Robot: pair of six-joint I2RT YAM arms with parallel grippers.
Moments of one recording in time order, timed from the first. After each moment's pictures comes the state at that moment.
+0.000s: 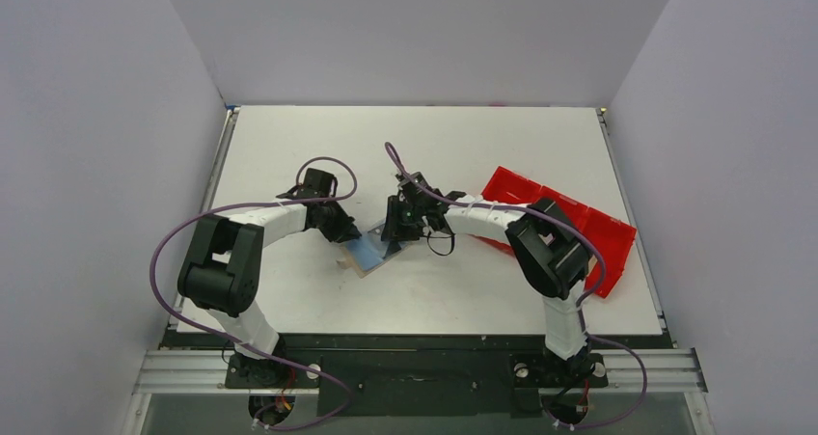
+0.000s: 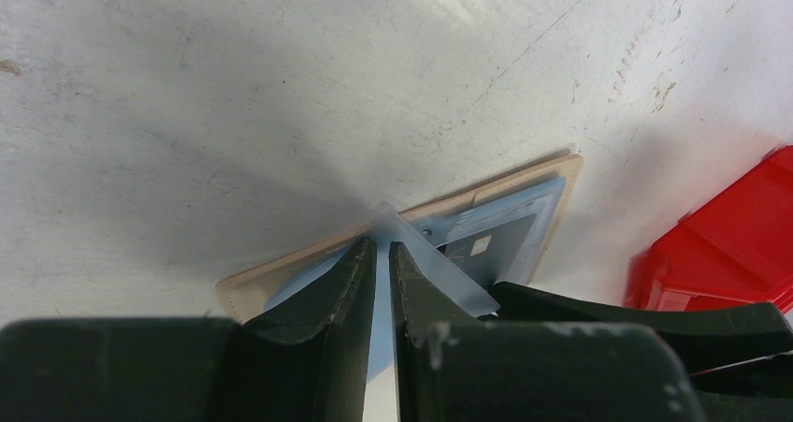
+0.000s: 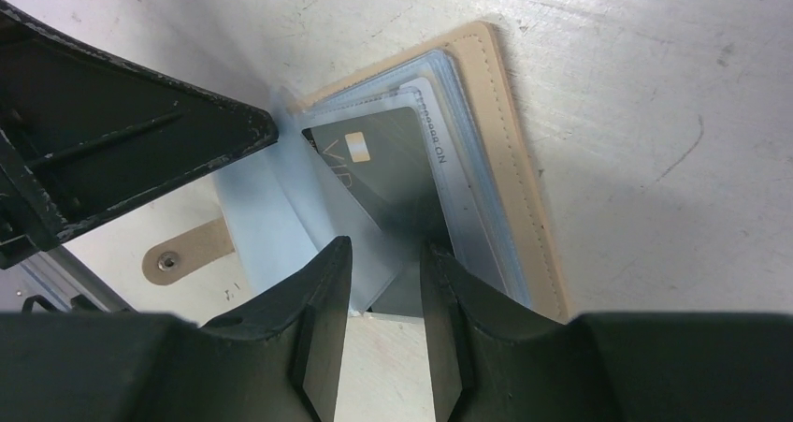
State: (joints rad) left arm -0.29 1.70 0.92 -0.31 0.17 -0.98; right arm 0.76 1.97 1.27 -0.19 -0.19 0.69
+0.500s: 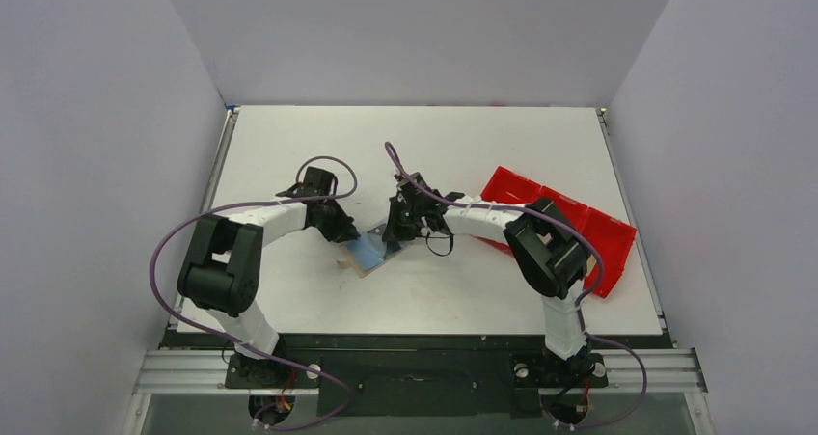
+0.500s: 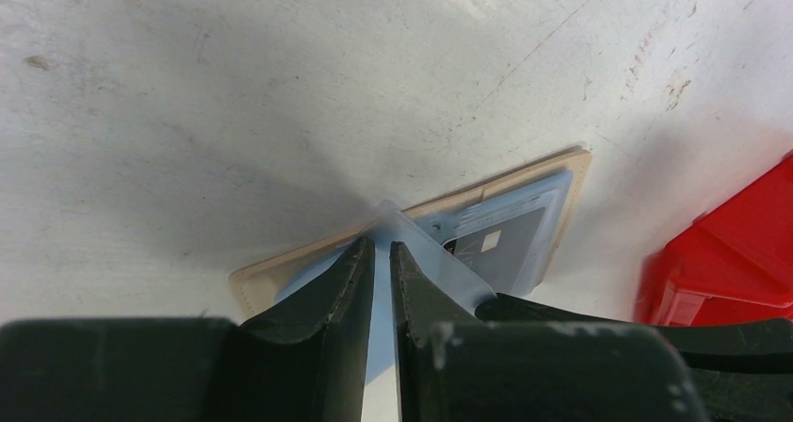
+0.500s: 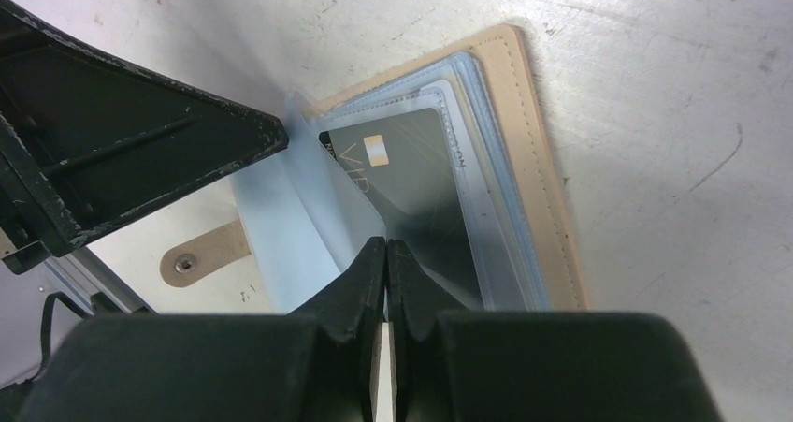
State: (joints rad) left arm -0.29 1.70 0.93 -0.34 0.17 -0.97; right arm 0.76 1.99 1.27 -0.16 -0.22 0.72
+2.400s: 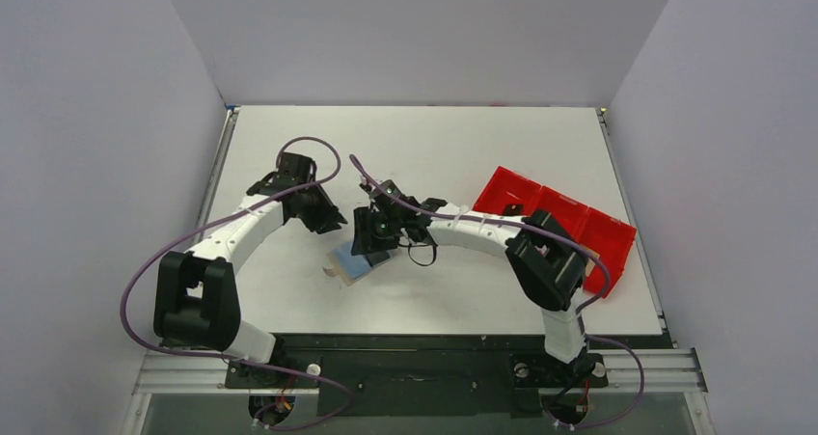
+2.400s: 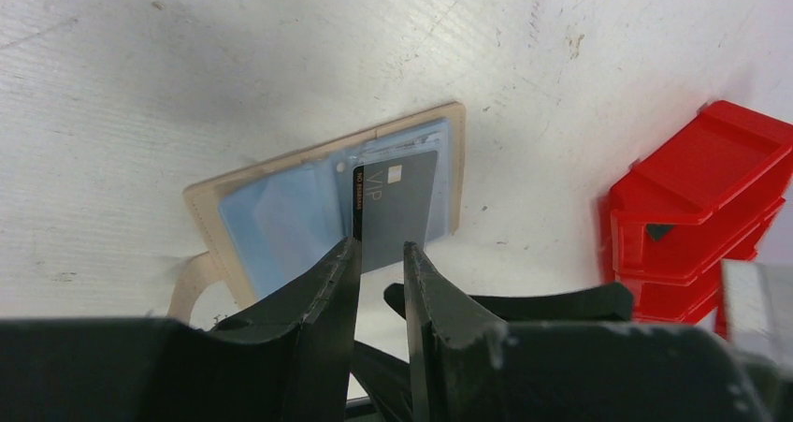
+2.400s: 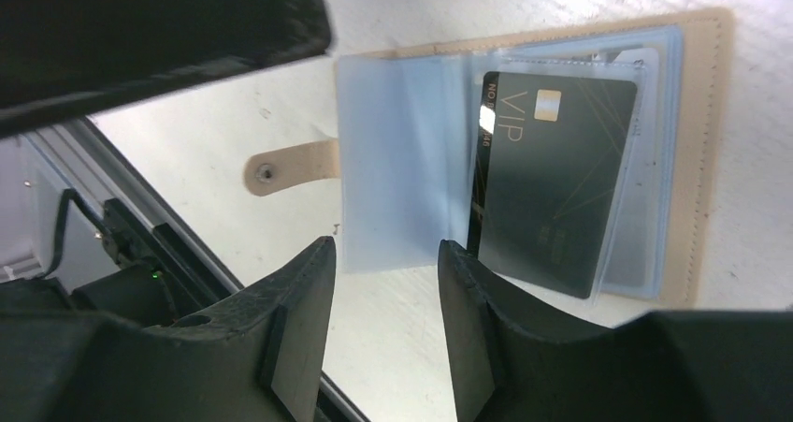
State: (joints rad) left arm -0.23 1.48 1.01 -0.59 0.17 -0.88; right arm 0.92 1.98 1.37 -0.25 -0.23 0.64
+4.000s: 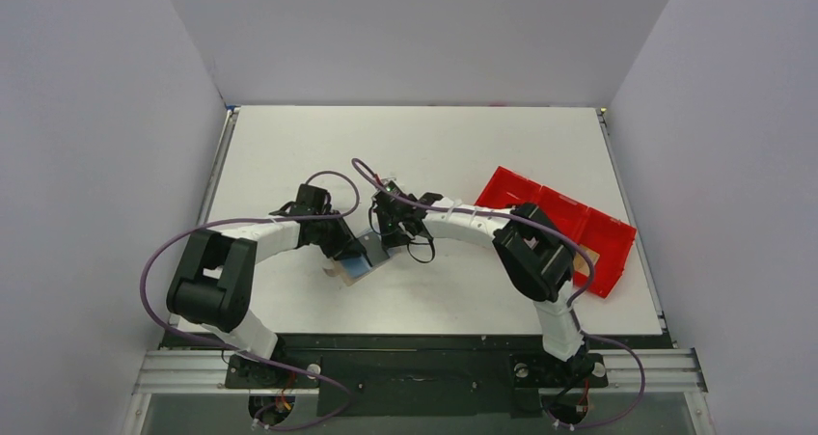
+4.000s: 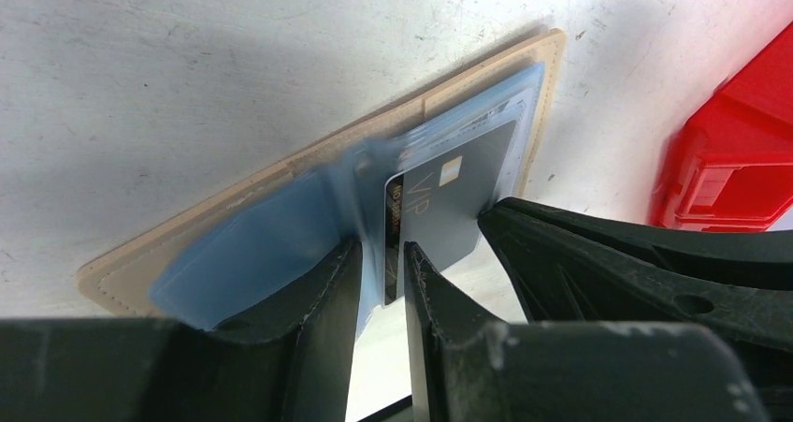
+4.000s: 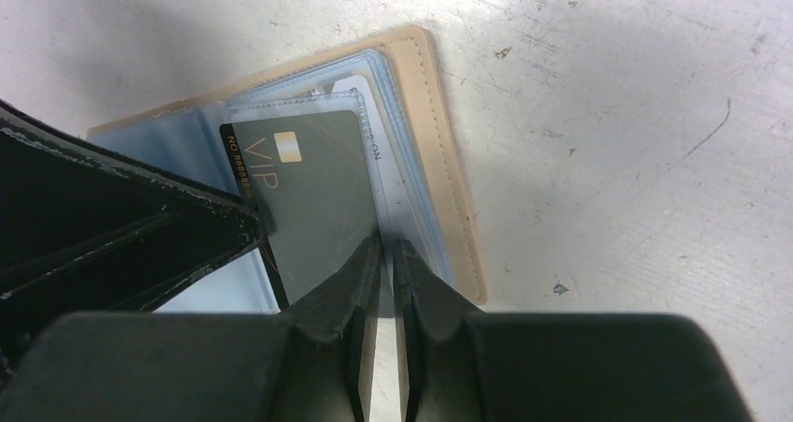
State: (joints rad) left arm -0.28 1.61 0.76 -0.24 0.36 -0.89; right arm 0.88 2.04 1.43 -0.41 0.02 0.57
